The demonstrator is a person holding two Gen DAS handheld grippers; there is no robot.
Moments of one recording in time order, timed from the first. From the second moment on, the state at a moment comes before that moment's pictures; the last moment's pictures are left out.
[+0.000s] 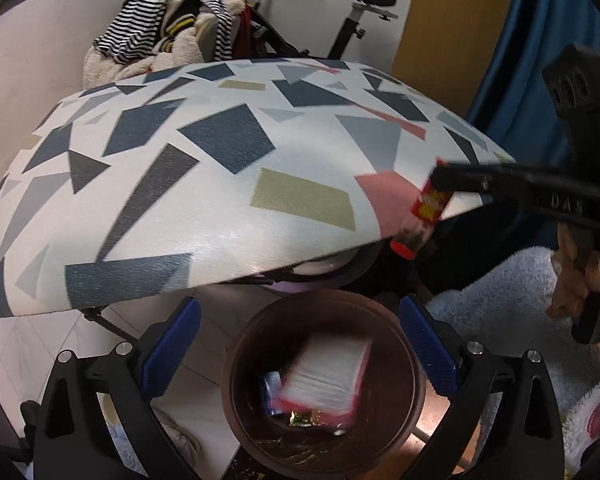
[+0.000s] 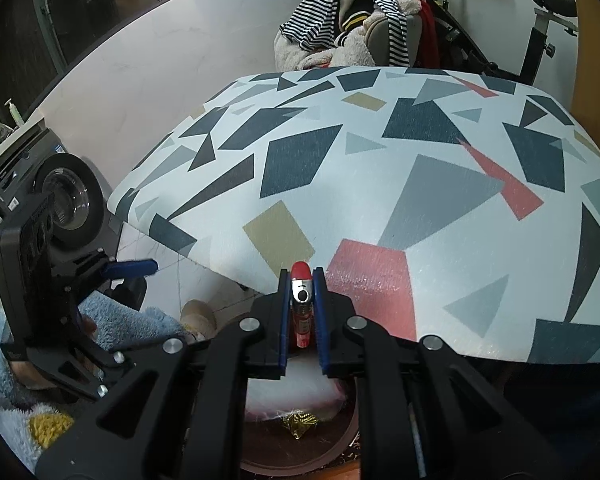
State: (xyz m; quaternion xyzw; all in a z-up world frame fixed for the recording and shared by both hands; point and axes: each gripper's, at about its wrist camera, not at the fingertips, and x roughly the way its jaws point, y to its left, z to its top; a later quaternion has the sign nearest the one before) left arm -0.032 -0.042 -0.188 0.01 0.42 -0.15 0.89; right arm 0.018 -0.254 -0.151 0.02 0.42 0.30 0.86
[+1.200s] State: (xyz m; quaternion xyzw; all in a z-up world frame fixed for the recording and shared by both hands) left arm -0.038 0.009 -0.157 0.00 0.38 -0.07 0.92; right arm -0.003 -0.212 -0.204 -0.03 0.49 0.31 0.81
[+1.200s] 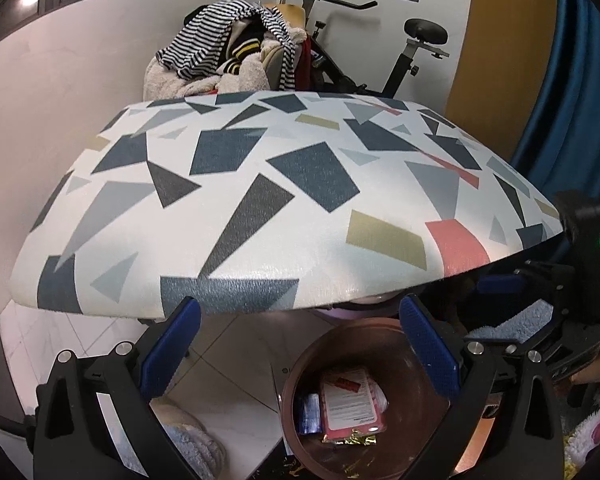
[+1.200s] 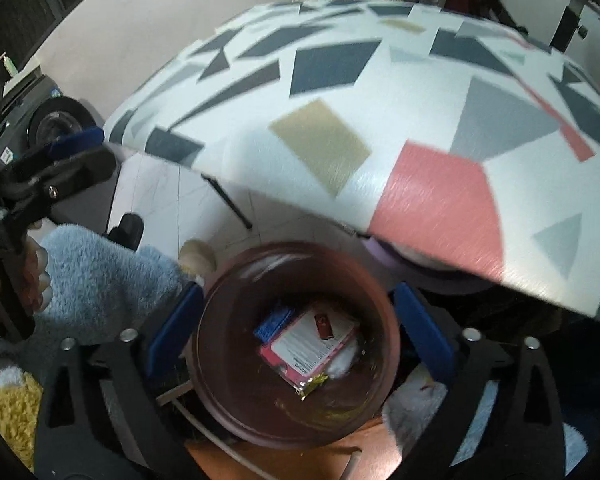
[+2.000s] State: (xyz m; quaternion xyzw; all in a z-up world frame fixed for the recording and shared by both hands) left arm -0.016 -0.005 -0.002 0.06 0.21 -0.06 0.97; right arm 0.051 -0.254 -0.025 -0.05 0.33 0.27 0.90
